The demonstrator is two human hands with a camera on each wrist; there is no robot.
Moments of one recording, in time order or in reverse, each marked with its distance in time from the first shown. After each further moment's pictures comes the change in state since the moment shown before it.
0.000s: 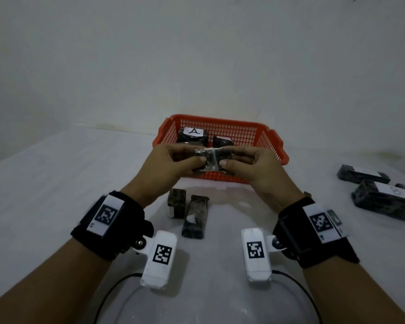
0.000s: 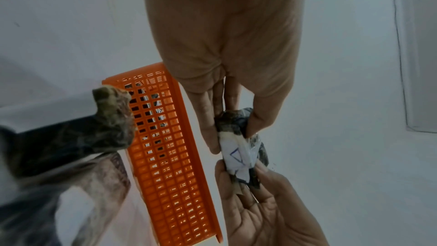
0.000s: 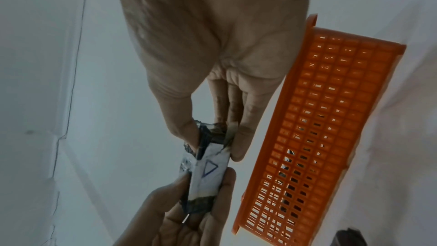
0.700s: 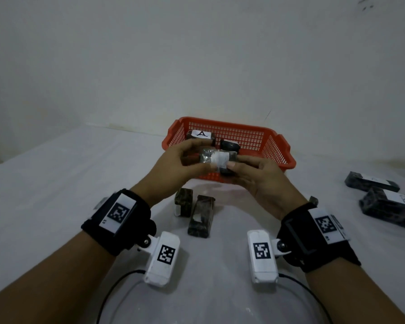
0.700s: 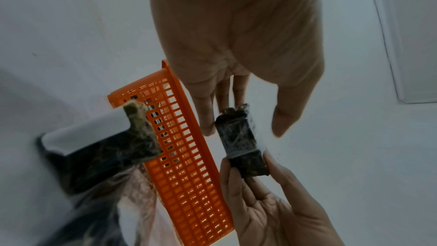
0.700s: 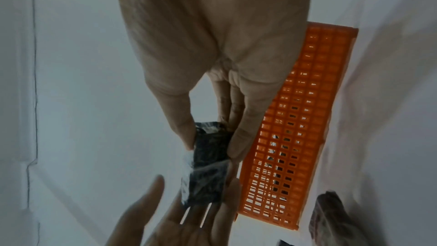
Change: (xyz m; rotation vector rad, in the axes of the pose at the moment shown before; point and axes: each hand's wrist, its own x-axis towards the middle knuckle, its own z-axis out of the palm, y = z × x) left_hand -0.009 0.000 -0.001 0.068 -0.044 0.081; right_hand -0.005 0.006 0.008 0.306 -0.074 0.109
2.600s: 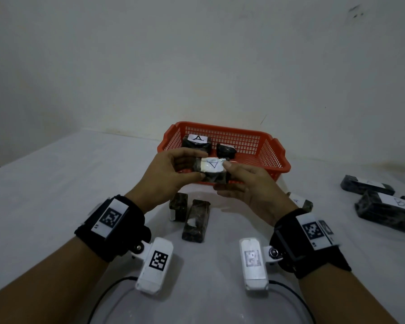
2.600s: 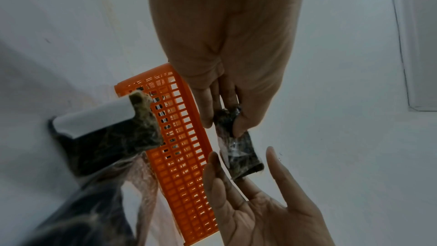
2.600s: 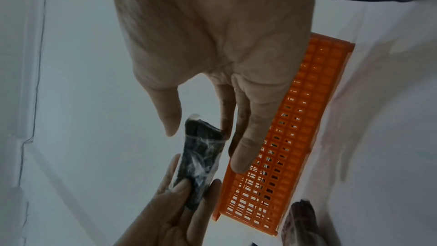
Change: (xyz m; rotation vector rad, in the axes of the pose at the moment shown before) left_hand 0.002 -0.008 0.000 0.023 0.054 0.031; right_hand 0.002 0.008 -0.002 -0.060 0.028 0.072
